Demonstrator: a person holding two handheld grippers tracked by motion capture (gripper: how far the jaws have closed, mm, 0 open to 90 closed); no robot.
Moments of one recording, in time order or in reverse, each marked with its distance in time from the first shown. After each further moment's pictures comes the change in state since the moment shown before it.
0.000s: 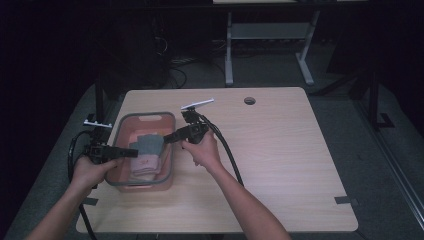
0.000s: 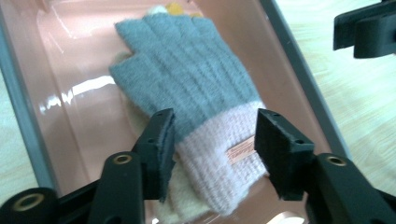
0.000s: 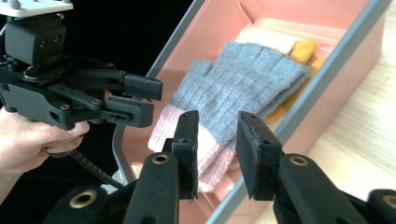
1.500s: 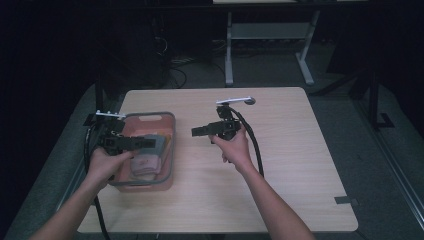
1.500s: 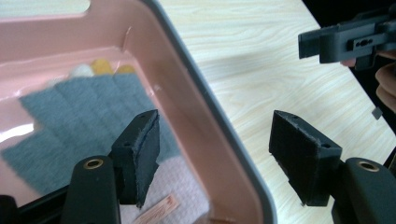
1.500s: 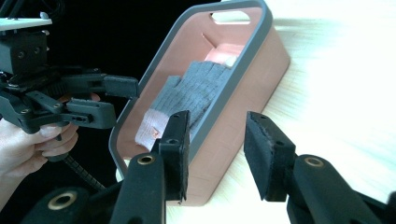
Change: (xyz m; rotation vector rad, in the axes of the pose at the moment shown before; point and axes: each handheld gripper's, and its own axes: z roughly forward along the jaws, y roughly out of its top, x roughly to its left) left arm -0.048 0.024 0.008 -0.098 -0.108 0.062; right arm -0.038 -0.018 -0.078 -0.120 -0.014 0.046
